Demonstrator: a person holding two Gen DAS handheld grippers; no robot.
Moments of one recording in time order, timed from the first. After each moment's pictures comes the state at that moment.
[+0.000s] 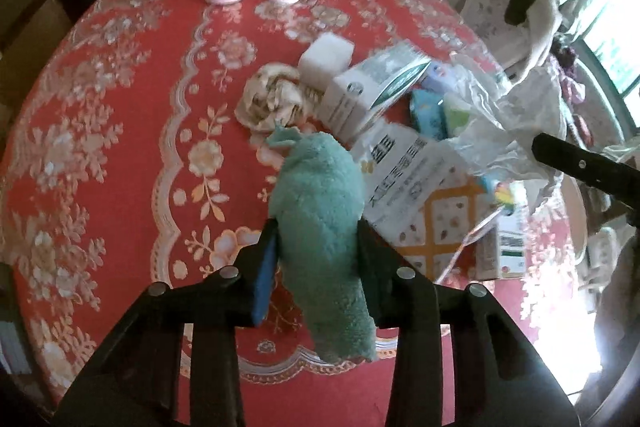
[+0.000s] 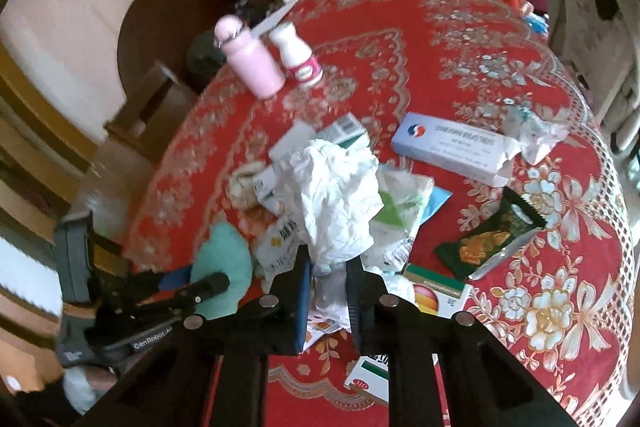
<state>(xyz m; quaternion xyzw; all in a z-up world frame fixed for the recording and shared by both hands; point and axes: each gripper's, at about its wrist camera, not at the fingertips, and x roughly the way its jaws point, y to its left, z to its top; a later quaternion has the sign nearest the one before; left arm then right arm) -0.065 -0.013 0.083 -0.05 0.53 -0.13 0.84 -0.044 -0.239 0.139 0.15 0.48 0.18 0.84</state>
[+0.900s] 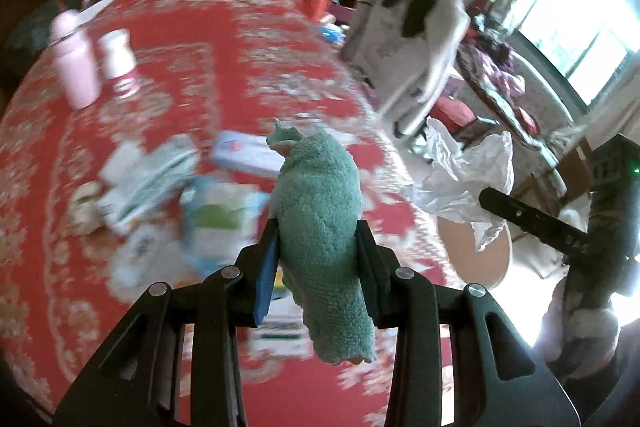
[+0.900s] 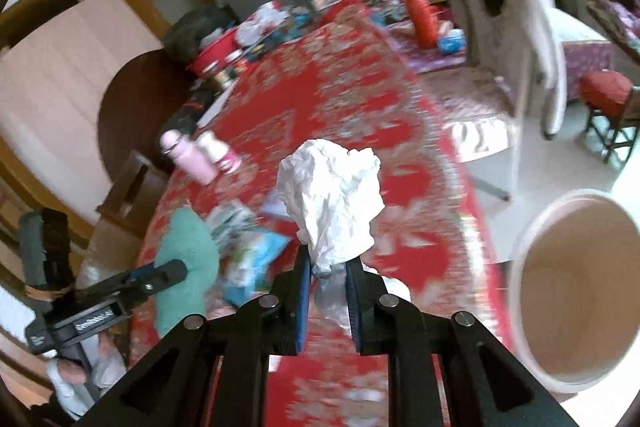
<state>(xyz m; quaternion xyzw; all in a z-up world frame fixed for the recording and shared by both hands) -0.063 -0.208 0.172 -0.04 0.47 -0.24 0.85 -0.103 -0.449 0.173 0.22 0.42 0.09 0.88</state>
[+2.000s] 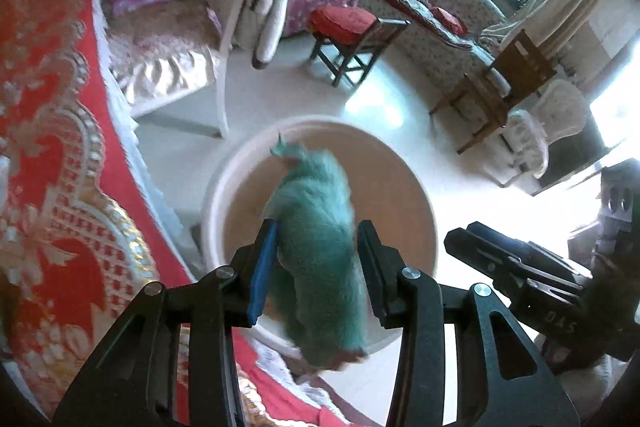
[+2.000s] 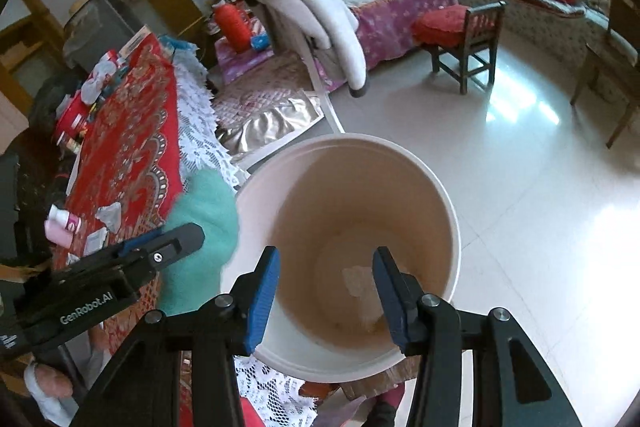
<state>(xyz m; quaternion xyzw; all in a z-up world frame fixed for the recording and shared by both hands) -0.063 -0.521 0.093 0.04 0.54 -0.40 0.74 -0.195 -0.676 0.100 0.28 0.46 -0.13 0.83</state>
